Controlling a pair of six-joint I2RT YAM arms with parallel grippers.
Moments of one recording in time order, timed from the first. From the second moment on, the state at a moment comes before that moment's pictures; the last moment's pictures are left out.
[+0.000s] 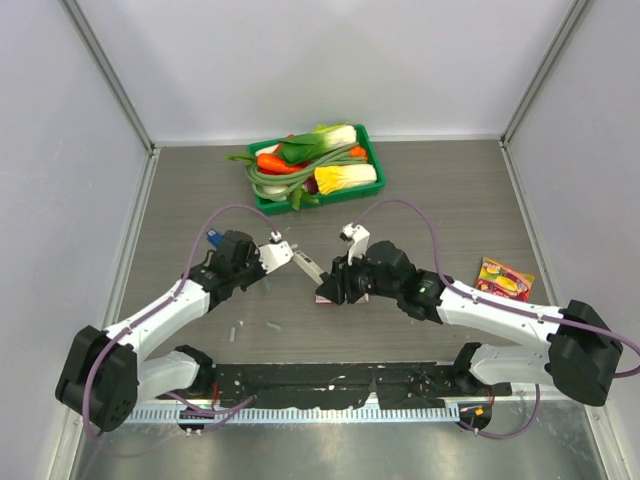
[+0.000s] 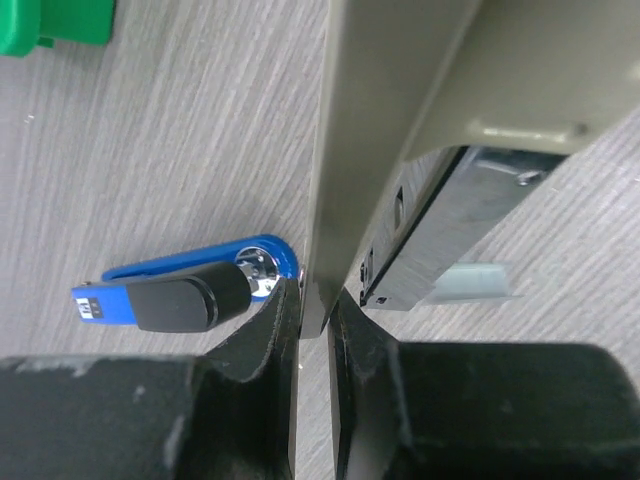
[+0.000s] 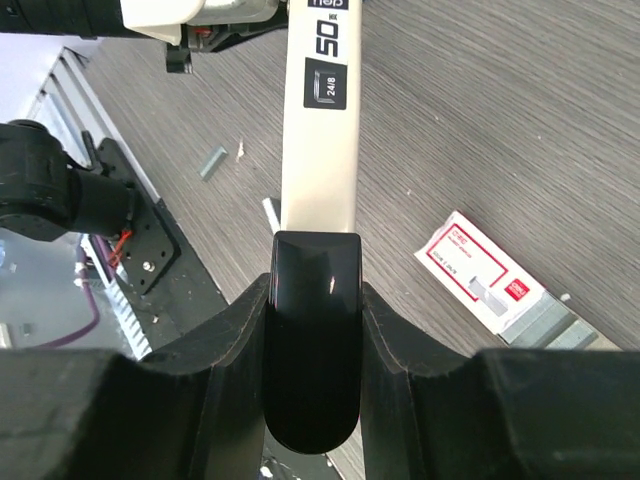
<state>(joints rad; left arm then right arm) -0.46 1.13 0.58 -0.27 0.02 0.65 0.93 1.18 0.67 0.07 -0.18 0.51</state>
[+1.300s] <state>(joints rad) -0.20 1.01 0.87 -0.55 0.26 0.26 1.02 1.68 1.25 -0.04 0.07 0.19</state>
